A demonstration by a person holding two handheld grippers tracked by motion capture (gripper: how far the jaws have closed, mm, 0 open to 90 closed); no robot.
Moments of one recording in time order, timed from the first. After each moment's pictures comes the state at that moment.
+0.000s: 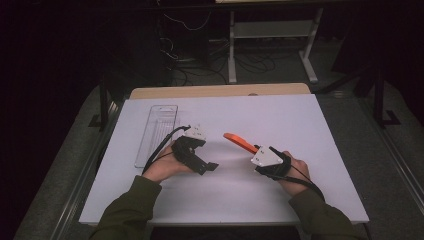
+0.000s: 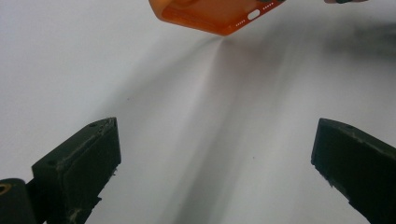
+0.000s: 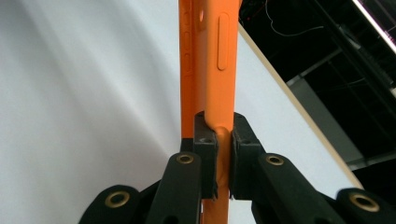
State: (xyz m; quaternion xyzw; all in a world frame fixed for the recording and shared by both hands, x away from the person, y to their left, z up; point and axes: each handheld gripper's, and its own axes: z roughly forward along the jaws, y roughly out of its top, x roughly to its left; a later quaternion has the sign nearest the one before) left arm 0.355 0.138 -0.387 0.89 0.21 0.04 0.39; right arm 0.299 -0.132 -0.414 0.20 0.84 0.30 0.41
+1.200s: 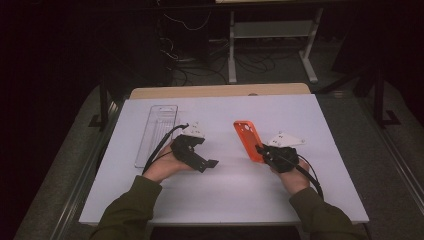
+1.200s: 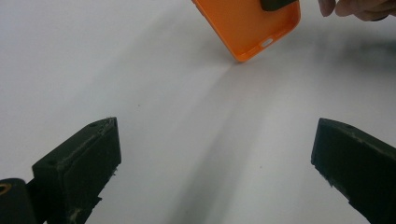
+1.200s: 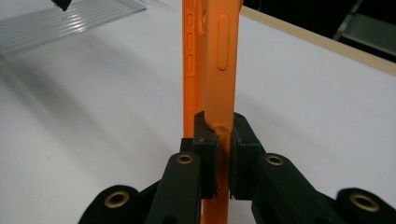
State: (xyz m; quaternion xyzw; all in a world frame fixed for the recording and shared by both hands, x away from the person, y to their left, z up) left arm 0.357 0.140 -0.385 0.89 0.23 0.05 0.40; right arm 0.317 -0.158 -0.411 0.38 0.79 0.42 0.24
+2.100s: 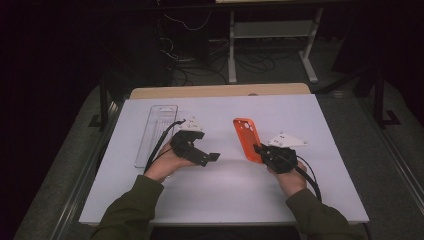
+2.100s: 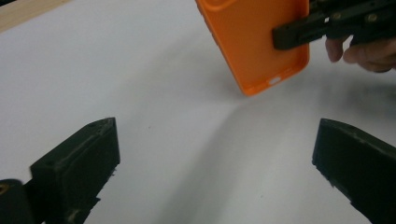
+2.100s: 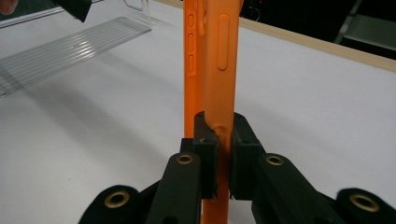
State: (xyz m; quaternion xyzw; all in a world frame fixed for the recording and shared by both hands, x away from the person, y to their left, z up) left arm 0.361 0.141 -0.375 0.86 0.26 0.06 0.44; right arm 0.311 -0.153 -0.409 0.40 0.76 0.45 0.23
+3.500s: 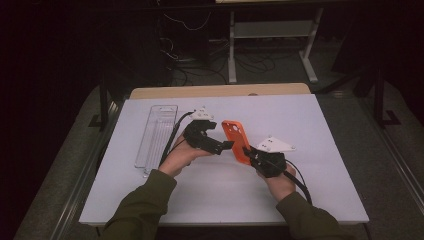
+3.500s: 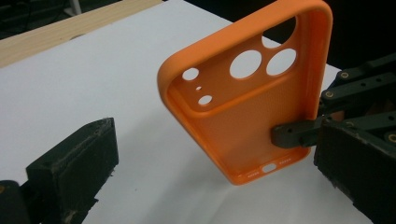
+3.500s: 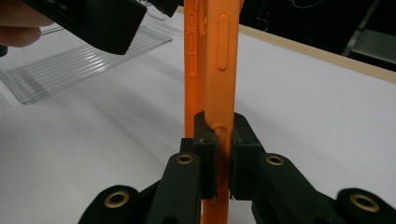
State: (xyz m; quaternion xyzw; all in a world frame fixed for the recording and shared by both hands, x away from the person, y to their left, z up) left arm 0.380 0.107 -0.366 0.83 0.27 0.06 0.48; right arm 0.301 -0.123 -0.408 0.38 0.76 0.46 0.24
